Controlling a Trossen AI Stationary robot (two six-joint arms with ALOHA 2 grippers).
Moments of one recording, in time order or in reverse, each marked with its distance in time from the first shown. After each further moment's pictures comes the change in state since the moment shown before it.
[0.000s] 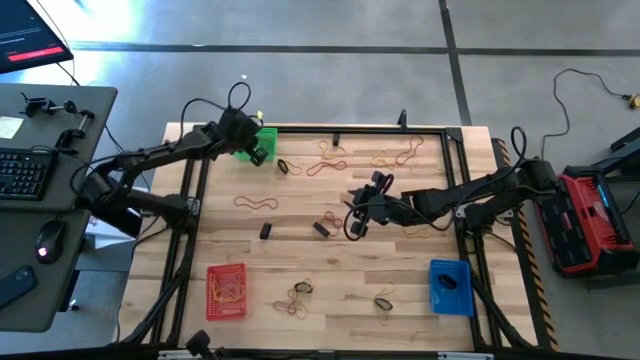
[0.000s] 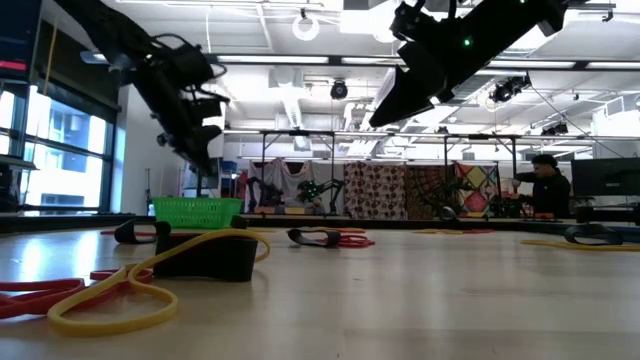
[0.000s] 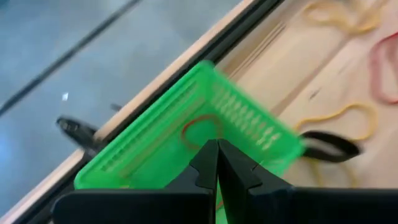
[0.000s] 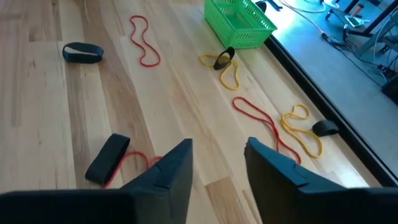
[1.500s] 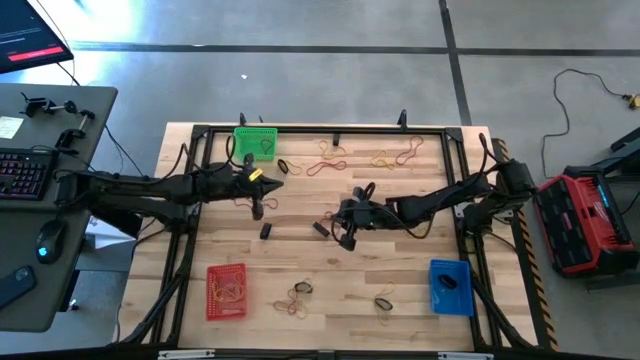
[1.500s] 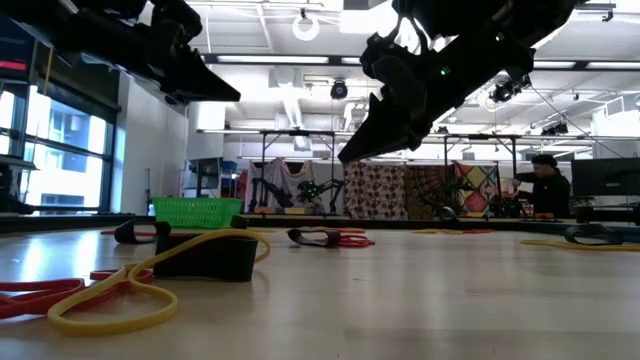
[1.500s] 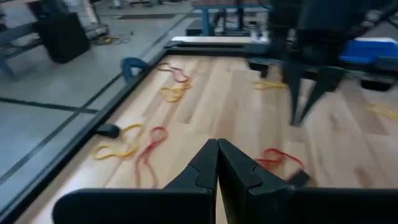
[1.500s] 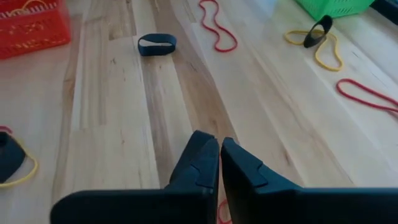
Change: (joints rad) left arm -0.651 -0.371 -0.294 0.423 -0.002 -0.071; right arm -0.017 0.207 0.000 0.232 -0.286 0.122
